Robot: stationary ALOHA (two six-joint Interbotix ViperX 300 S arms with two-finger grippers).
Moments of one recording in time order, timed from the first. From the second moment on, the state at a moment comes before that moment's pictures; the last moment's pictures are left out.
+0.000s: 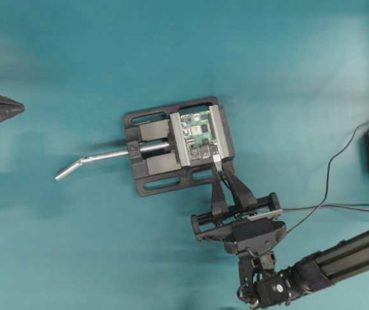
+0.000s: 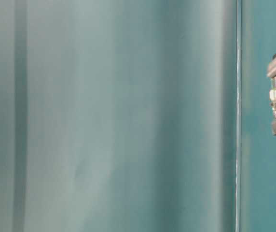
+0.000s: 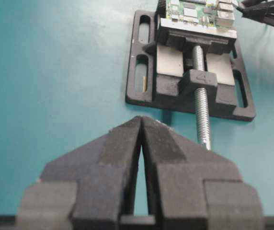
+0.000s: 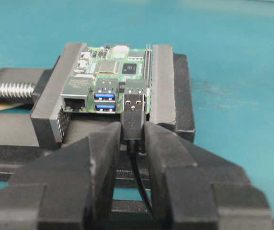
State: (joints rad) left arm 0.23 -1.38 1.48 -0.07 0.18 -0.09; right arm 0.61 0.66 0.21 1.91 -1.70 -0.42
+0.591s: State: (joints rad) left arm 0.23 -1.38 1.48 -0.07 0.18 -0.09; right arm 0.60 0.66 0.22 1.91 -1.69 -0.42
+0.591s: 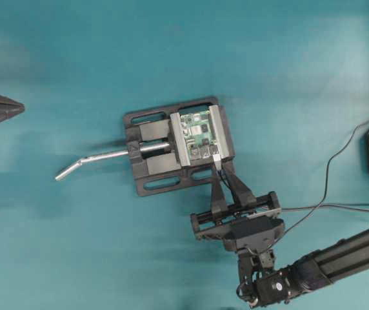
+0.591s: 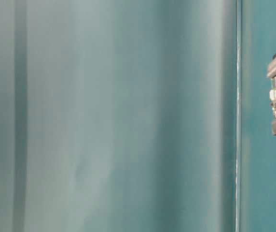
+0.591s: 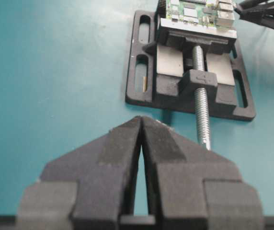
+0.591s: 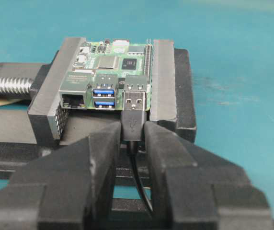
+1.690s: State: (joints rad) left arm 0.23 -1.38 1.48 -0.07 0.18 -0.09; right arm 0.60 0.65 0.23 1.89 -1.69 -0.45
